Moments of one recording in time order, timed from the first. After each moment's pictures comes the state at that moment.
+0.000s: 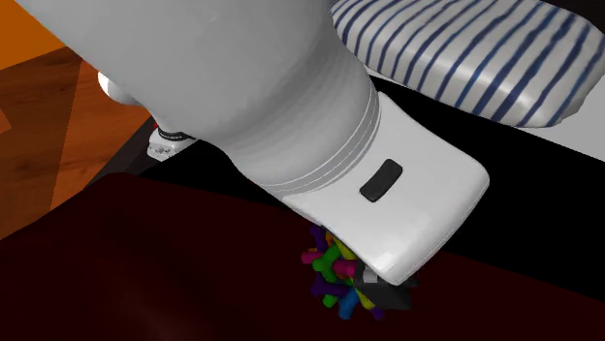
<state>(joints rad) -0.14 0.33 -0.62 -1.39 0.72 1.93 -1.02</state>
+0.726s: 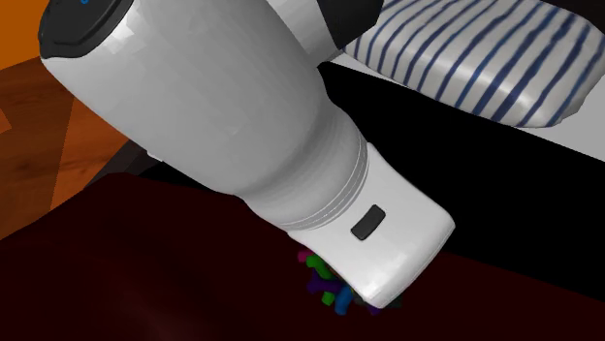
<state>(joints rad) -0.14 0.34 -0.61 -1.48 0.75 2.00 -1.07</state>
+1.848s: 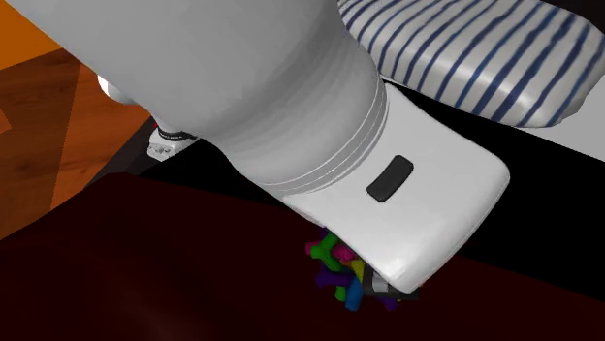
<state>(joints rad) -0.16 0.35 -0.62 -1.34 0.73 1.89 -1.01</state>
